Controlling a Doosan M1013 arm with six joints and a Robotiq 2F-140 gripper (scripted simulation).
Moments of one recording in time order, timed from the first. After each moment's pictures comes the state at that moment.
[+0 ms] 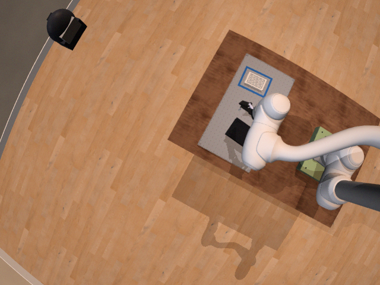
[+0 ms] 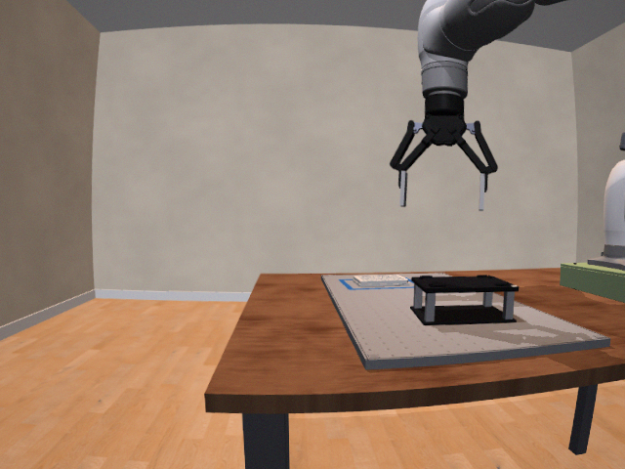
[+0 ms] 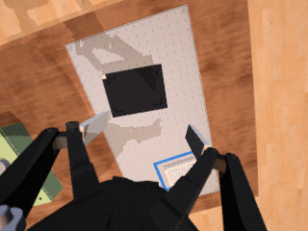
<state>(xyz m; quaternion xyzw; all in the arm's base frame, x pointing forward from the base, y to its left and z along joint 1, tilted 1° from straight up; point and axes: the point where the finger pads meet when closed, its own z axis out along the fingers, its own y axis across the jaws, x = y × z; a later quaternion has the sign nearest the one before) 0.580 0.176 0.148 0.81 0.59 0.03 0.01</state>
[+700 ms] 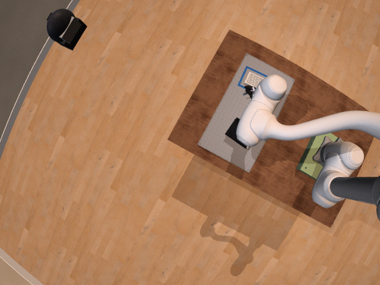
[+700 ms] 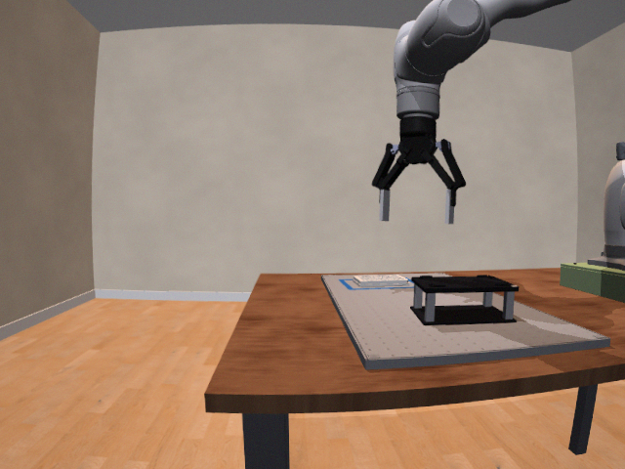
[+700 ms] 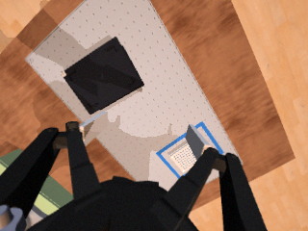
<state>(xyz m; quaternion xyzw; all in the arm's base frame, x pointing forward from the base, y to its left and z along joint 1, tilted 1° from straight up) 0.617 0.104 0.121 0.89 0.45 0.02 0.01</state>
